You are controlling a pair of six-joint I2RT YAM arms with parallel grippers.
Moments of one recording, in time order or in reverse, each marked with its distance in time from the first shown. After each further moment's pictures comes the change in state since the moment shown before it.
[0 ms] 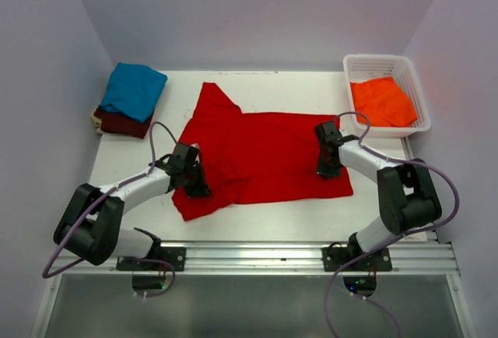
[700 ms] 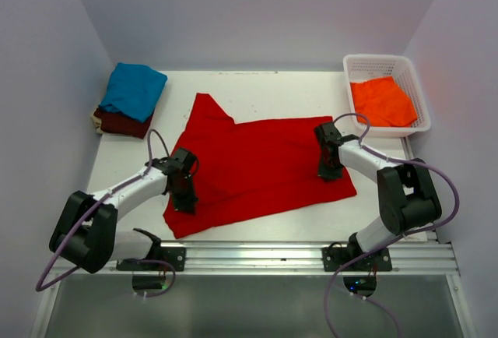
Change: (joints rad) left arm -0.005 -0.059 0.032 -0.376 -0.076 -0.005; right arm 0.000 0.000 0.005 -0.058 0.021 0.000
